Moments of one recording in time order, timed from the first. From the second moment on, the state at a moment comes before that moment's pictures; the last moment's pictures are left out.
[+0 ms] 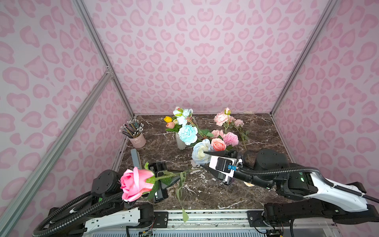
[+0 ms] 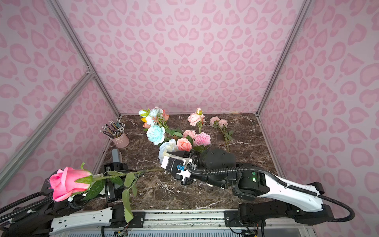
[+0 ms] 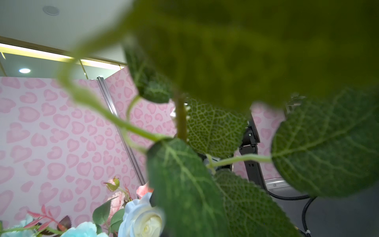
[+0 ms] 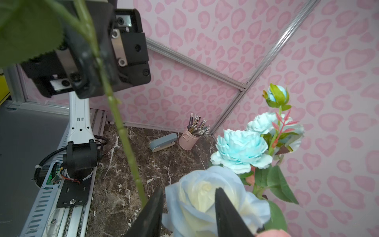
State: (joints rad) left arm -1.34 0.57 1.02 -0.12 0.08 0.36; right arm 1.41 1.11 1.47 -0.51 0.23 -0.43
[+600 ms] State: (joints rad) left arm -1.34 0.58 1.02 -0.12 0.12 0.42; right arm 1.42 1.10 1.53 -0.60 0.21 -0.44
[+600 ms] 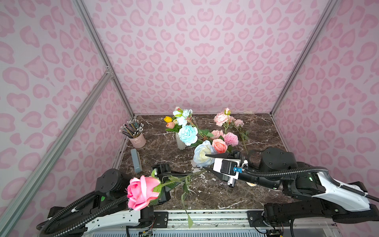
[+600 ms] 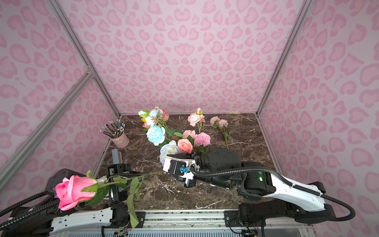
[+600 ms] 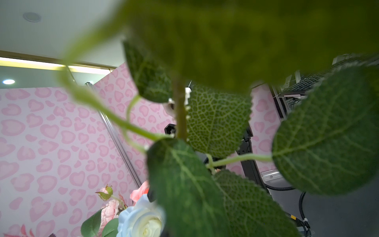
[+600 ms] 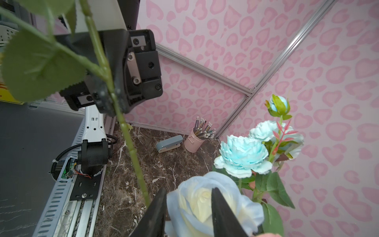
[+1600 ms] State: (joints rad) left arm -1.34 0.56 1.00 -0.13 0.10 0.52; right arm 1.44 1.18 1.59 -0.68 0.12 -0.43
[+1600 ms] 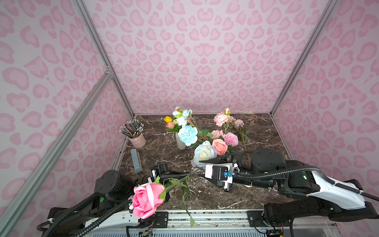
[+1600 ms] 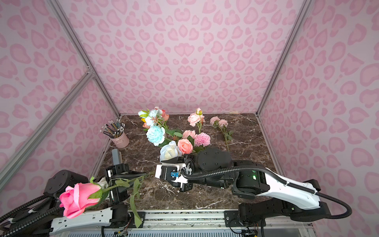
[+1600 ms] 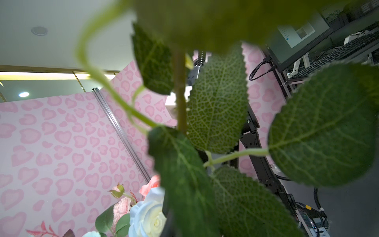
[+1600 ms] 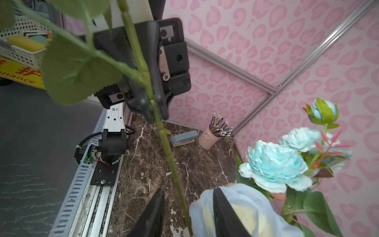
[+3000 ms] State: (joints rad) left arm -1.34 0.56 1.03 -0.21 0.00 0.45; right arm 1.40 1.10 1.75 -0.58 0.08 -0.32
